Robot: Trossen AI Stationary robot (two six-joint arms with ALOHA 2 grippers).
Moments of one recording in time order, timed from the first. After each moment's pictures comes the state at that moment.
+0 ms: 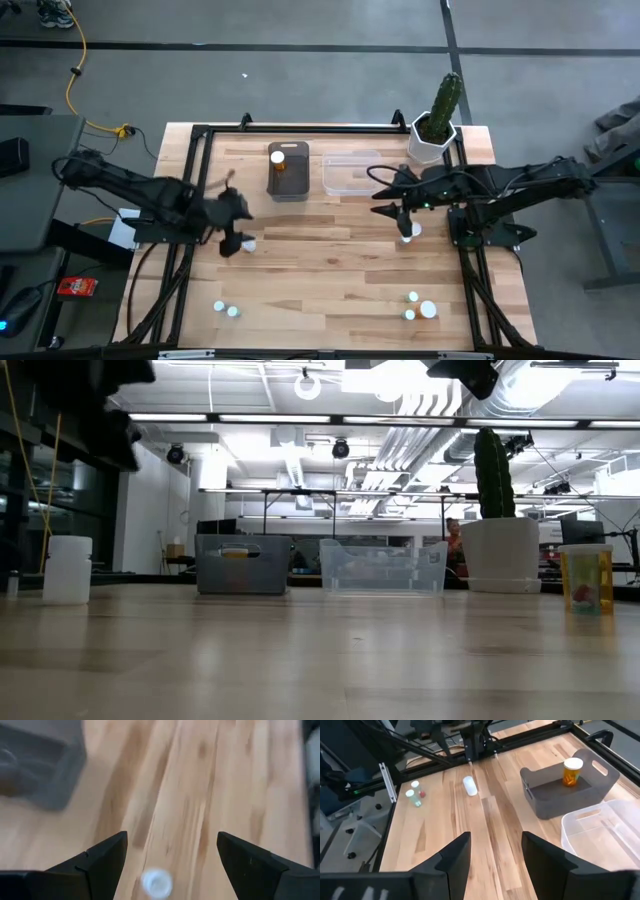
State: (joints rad) left arm -0.20 0.88 0.70 -0.74 -0.17 -0.51; right arm 0.13 1.01 0.97 -0.44 0.12 0.33
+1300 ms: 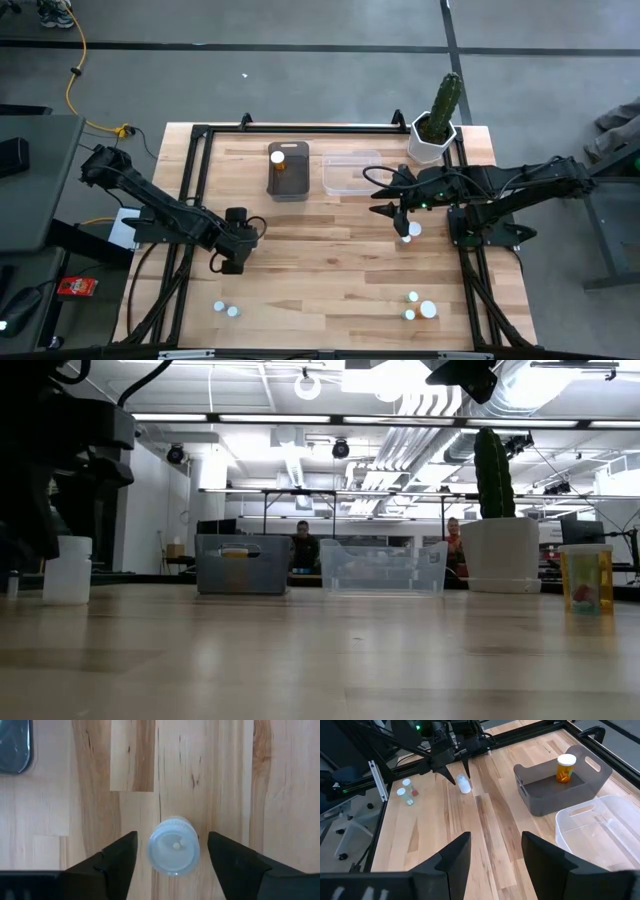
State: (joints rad) left arm -0.38 1.24 0.63 -0.72 -0.27 -0.45; right arm 0.13 1.02 0.96 -0.44 0.15 0.34
